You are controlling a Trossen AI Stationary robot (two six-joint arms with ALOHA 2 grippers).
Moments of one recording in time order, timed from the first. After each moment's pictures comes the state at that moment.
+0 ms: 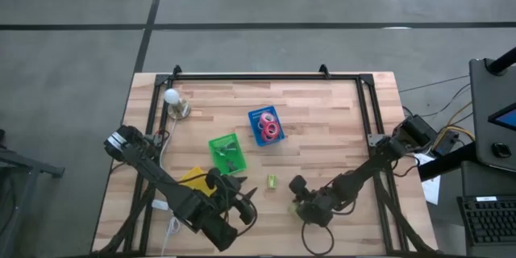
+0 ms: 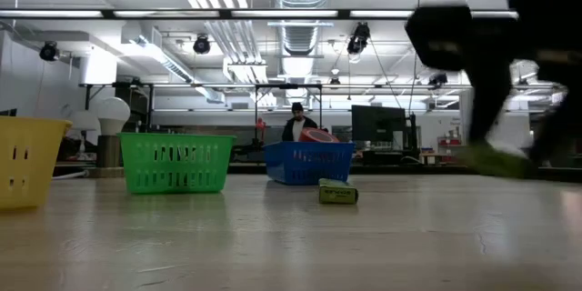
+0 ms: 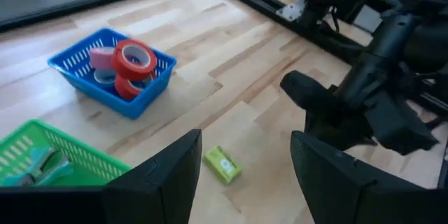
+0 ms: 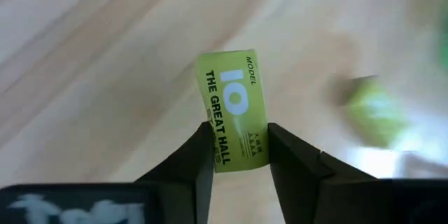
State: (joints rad) left arm -0.69 1.81 1.62 -0.90 -1.01 -1.32; right arm 0.63 1.75 0.94 -0.26 0.26 -0.19
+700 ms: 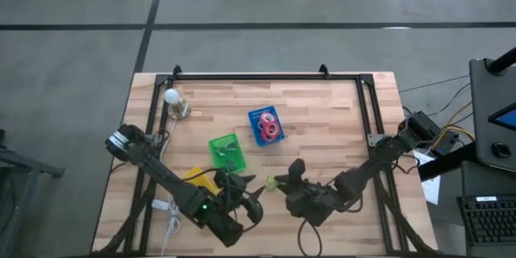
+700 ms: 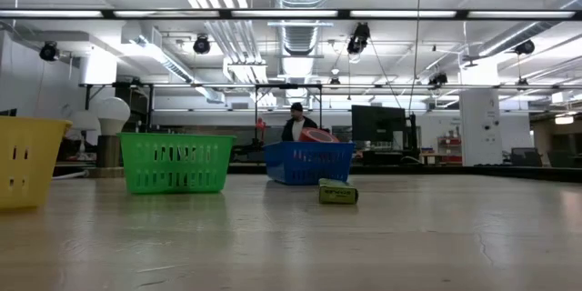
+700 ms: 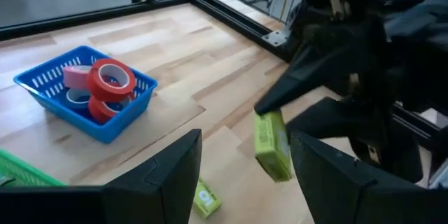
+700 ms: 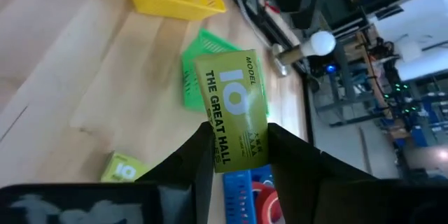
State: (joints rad) left arm -0.65 1.82 1.53 -0.62 -1.07 -1.18; right arm 0.62 1.69 1.17 -0.26 0.86 -0.27
